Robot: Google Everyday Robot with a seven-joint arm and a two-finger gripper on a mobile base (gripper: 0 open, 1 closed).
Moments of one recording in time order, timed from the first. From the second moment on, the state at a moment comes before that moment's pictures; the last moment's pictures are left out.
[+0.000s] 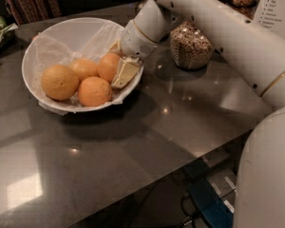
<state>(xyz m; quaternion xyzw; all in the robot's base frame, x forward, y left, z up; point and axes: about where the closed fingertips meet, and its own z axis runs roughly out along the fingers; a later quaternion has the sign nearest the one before) 0.609 0.066 0.871 -0.77 0.54 0.21 0.26</state>
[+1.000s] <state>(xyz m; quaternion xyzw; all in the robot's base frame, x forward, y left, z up) 0.602 0.067 0.984 -0.81 0.49 0.11 0.30</state>
